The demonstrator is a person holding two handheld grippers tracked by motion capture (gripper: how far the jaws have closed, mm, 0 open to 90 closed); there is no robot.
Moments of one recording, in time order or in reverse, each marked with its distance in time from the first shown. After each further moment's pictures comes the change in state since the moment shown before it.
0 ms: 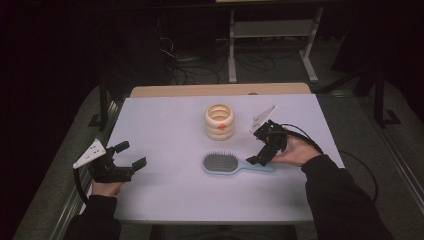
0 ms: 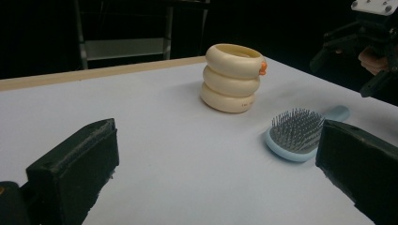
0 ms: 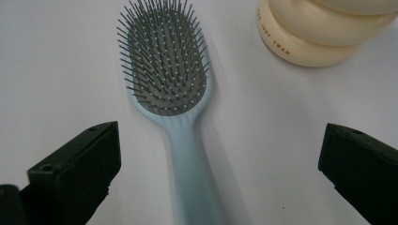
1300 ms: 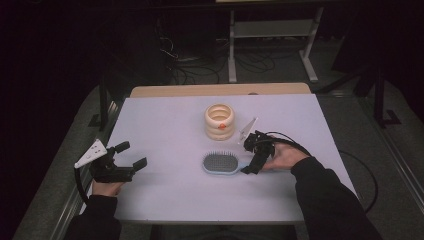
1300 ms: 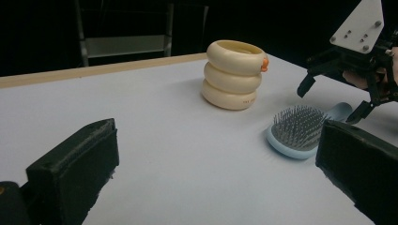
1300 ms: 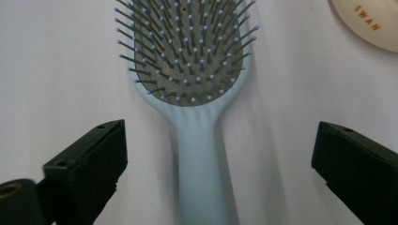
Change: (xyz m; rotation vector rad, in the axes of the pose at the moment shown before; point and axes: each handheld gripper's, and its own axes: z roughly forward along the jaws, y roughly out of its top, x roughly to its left) left arm 0.000 -0.001 0.002 0.012 0.003 0.002; right arm 0.004 0.001 0.051 0.137 0.077 -0.100
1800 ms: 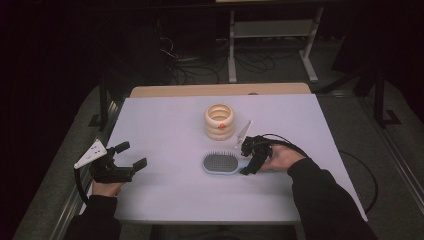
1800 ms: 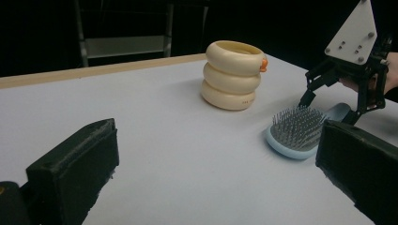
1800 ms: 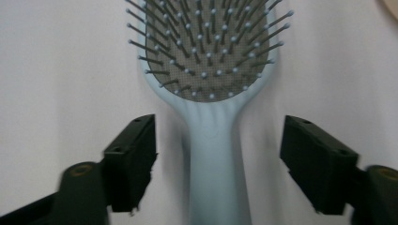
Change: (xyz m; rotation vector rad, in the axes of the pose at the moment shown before) left arm 0.000 0.000 -0.001 -0.003 -0.002 0.002; right arm 0.001 0.002 0.011 0.052 0.045 -0.031
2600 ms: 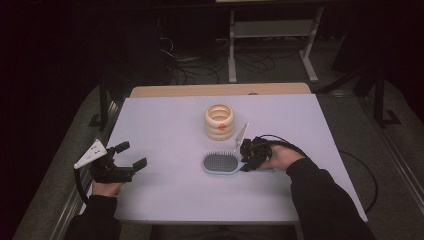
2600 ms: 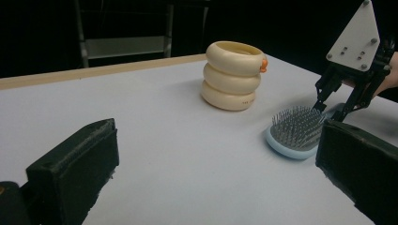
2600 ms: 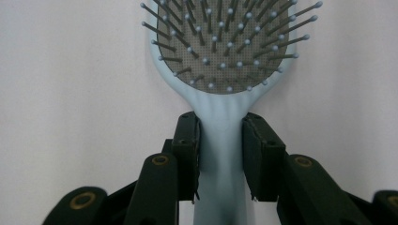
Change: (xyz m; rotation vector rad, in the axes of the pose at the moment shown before) left arm 0.000 0.000 0.000 -0.001 0.001 0.002; right arm 0.004 0.004 0.002 0.065 0.003 -0.056
